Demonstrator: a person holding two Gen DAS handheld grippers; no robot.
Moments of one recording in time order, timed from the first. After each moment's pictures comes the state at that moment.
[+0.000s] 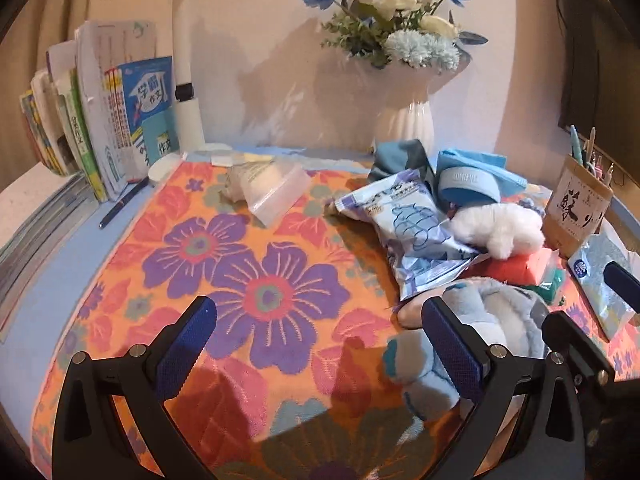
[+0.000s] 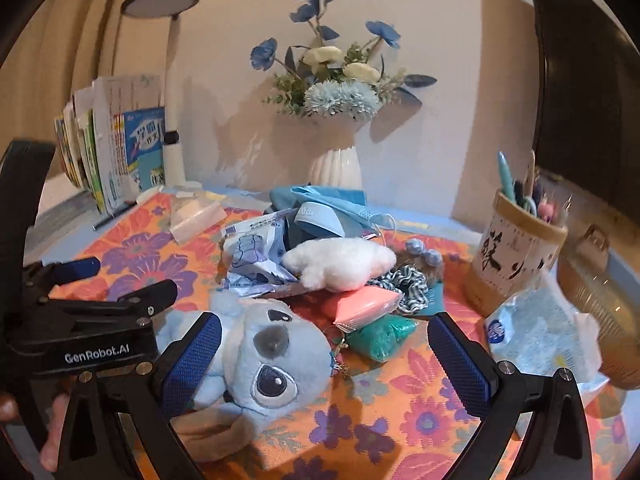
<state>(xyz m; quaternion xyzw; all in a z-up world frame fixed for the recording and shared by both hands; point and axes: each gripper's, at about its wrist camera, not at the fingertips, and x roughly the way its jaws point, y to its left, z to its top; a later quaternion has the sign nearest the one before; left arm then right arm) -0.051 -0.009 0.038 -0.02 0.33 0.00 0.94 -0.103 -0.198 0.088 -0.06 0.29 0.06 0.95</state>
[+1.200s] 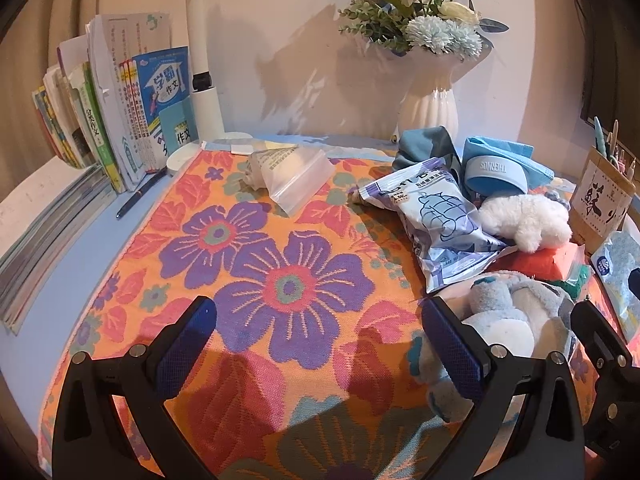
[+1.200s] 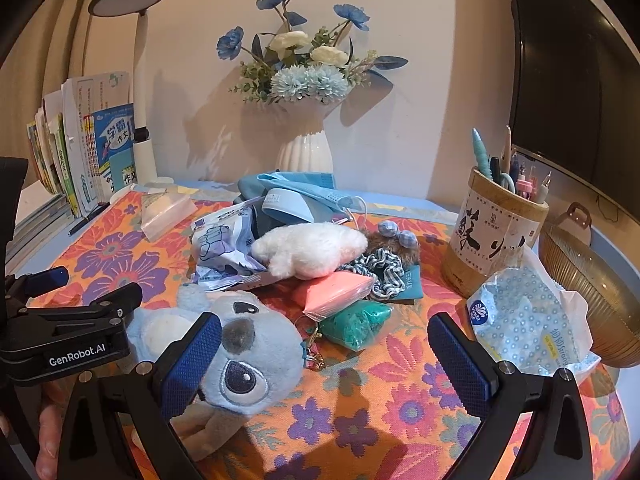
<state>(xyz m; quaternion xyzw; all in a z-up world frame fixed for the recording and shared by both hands) -0.049 -0.012 0.032 0.00 0.34 0.04 0.94 -0.099 -0.210 0.084 -0.03 0.31 -0.01 0.95</state>
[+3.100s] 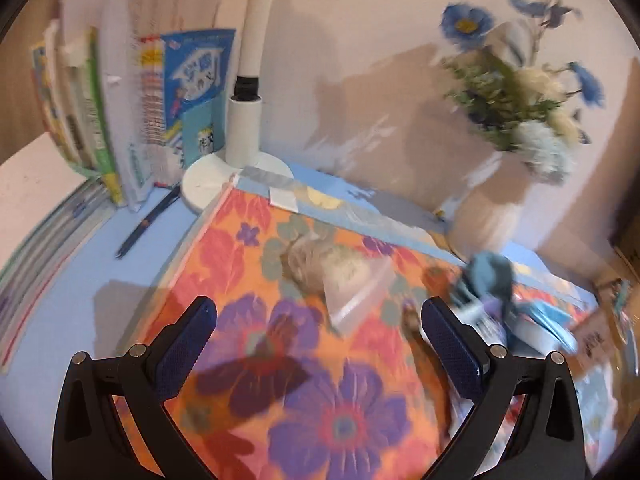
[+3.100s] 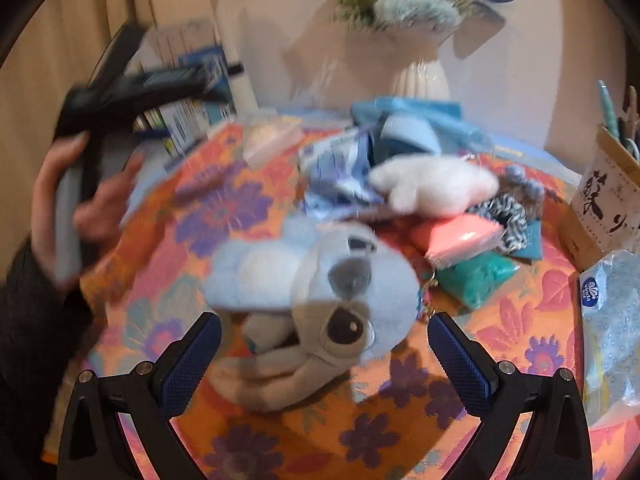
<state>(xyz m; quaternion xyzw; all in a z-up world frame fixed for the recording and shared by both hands) 0.060 0.081 0.081 -0.13 0.37 0.04 0.92 -0.085 -0.190 0.062 -0.02 0.44 0.19 0.88</state>
